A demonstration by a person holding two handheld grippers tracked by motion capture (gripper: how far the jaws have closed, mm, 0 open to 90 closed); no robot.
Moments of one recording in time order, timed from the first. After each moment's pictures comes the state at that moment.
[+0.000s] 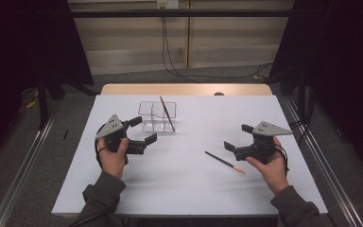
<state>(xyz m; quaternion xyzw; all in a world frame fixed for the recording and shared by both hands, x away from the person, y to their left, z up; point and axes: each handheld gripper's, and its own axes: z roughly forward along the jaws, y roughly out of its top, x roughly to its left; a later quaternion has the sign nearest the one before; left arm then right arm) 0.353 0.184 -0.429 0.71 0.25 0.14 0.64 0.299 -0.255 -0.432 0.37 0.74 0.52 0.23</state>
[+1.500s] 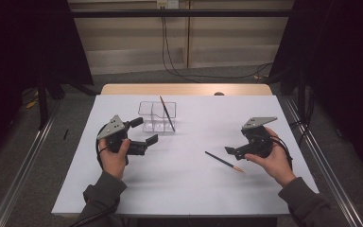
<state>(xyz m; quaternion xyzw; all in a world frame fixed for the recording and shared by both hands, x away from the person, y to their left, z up) 0.352 0.181 -0.430 0.71 0.25 0.13 0.64 0.318 -0.250 -0.423 0.39 0.83 0.36 0.16</state>
